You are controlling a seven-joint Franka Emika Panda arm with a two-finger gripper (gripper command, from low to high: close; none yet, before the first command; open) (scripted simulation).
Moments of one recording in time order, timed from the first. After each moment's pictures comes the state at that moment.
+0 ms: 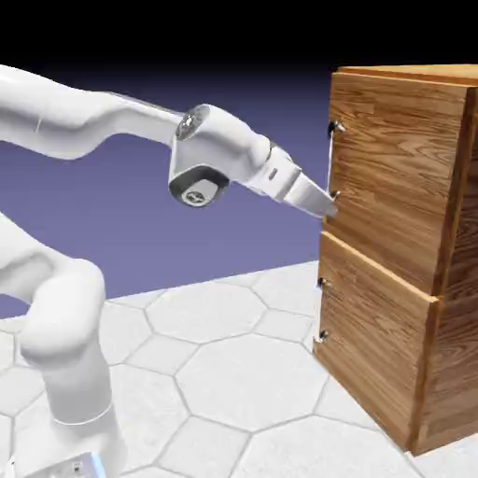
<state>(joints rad) -0.31 -0.75 0.34 -2.70 0.90 2.96 0.14</state>
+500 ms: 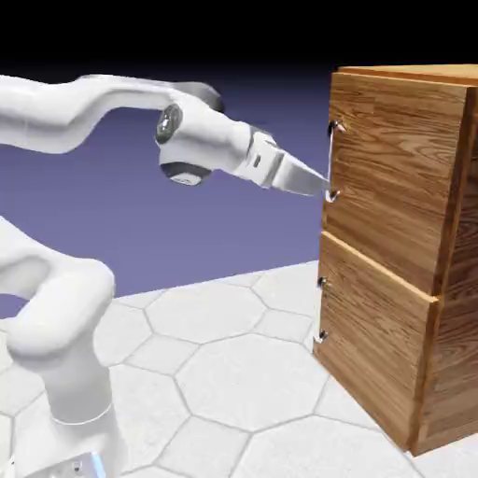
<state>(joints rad) -0.54 -0.87 0.59 -2.62 1.55 2.90 -0.30</state>
